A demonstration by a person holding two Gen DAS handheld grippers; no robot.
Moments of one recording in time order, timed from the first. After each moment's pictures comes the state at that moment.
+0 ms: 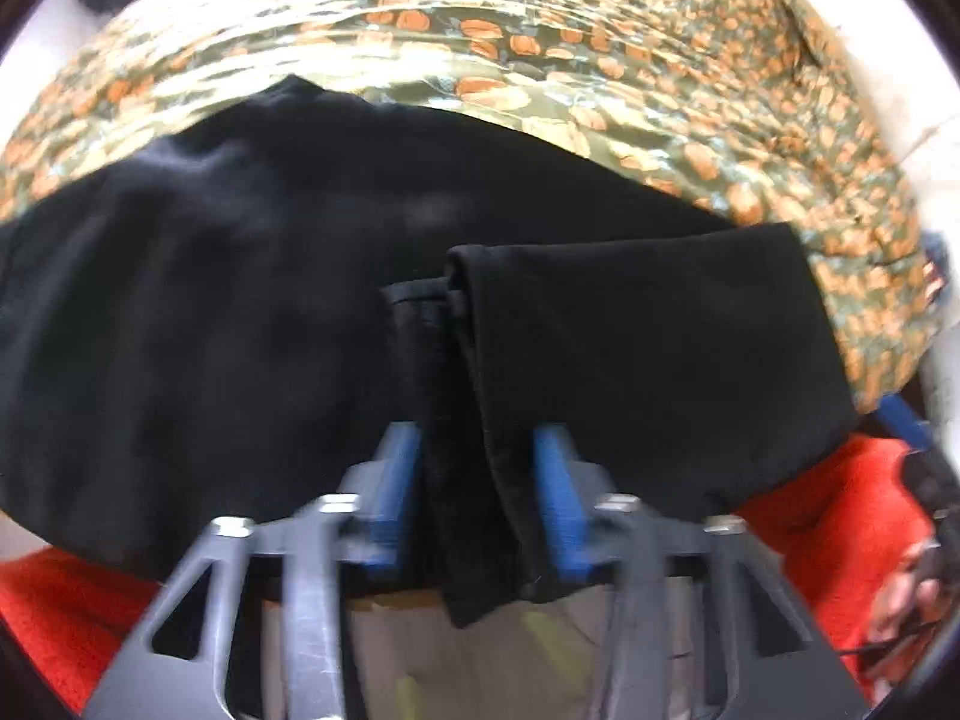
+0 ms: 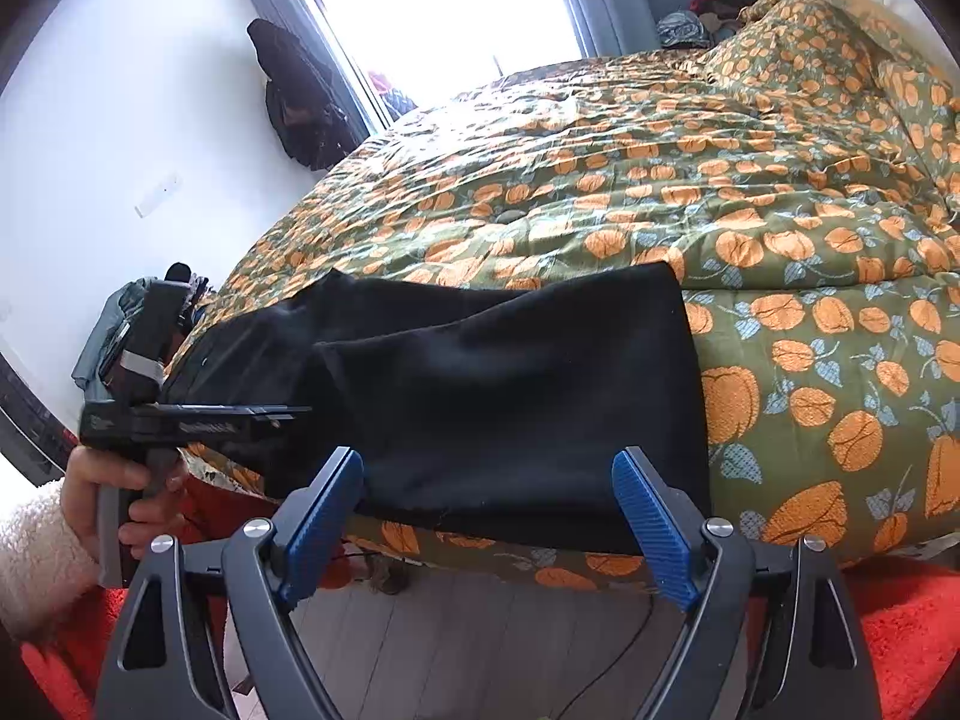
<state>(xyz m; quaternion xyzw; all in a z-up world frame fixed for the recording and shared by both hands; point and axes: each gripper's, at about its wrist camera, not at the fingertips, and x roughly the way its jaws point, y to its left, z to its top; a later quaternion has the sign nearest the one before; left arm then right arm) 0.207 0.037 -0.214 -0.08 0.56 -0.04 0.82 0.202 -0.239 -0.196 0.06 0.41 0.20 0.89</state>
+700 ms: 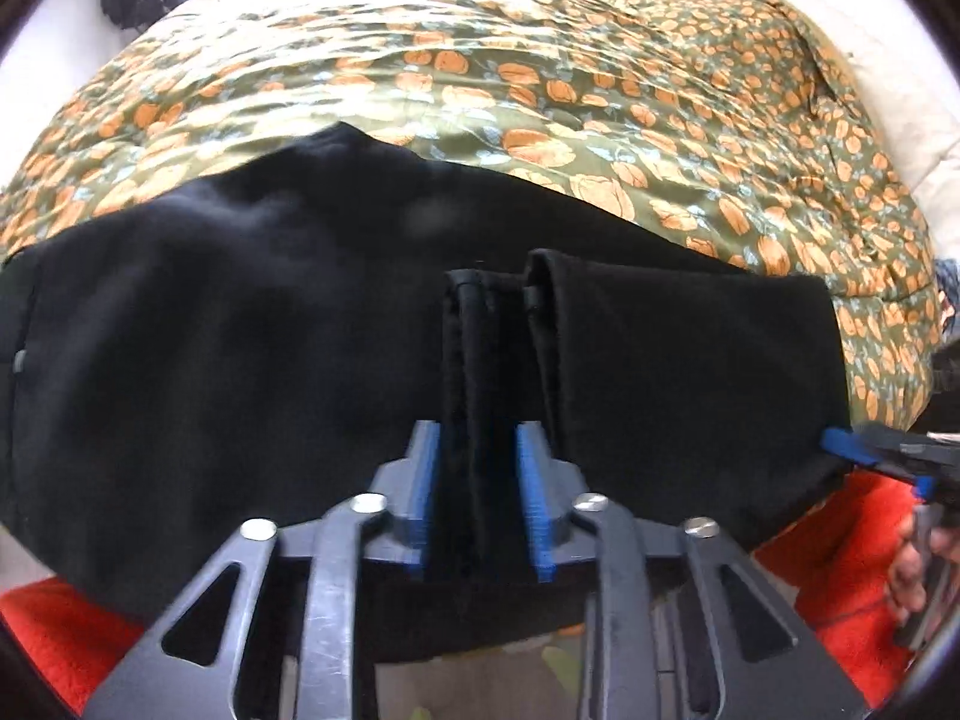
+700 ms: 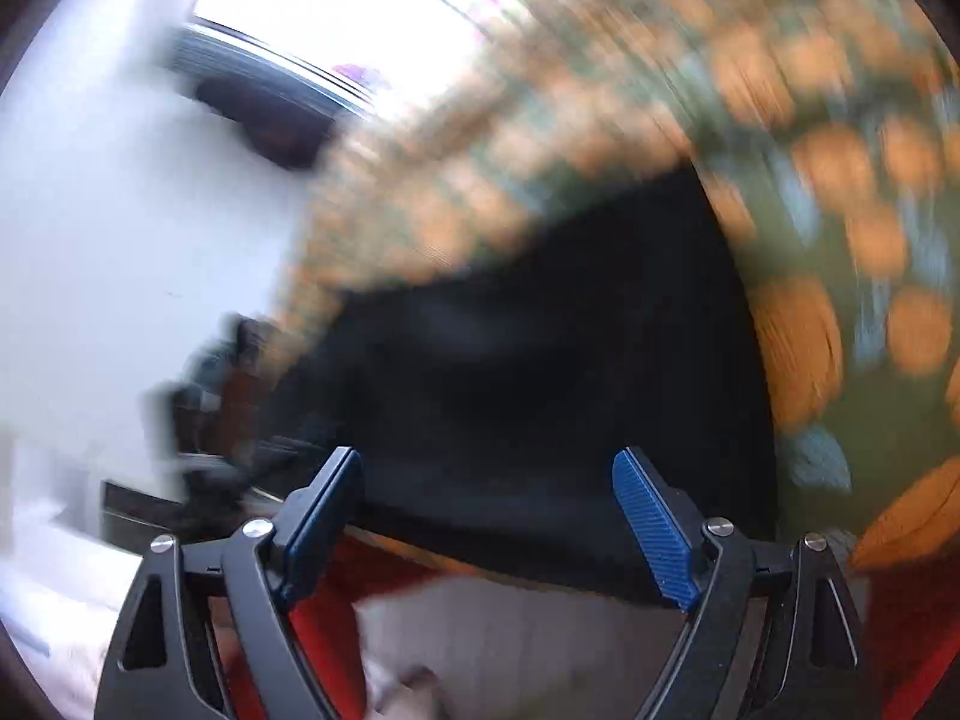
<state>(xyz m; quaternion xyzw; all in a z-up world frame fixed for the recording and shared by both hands) 0.220 0.065 -0.205 -0.08 0.53 -0.02 0.84 0.288 -0.273 -0.258 0.24 0.56 0.23 0.76</state>
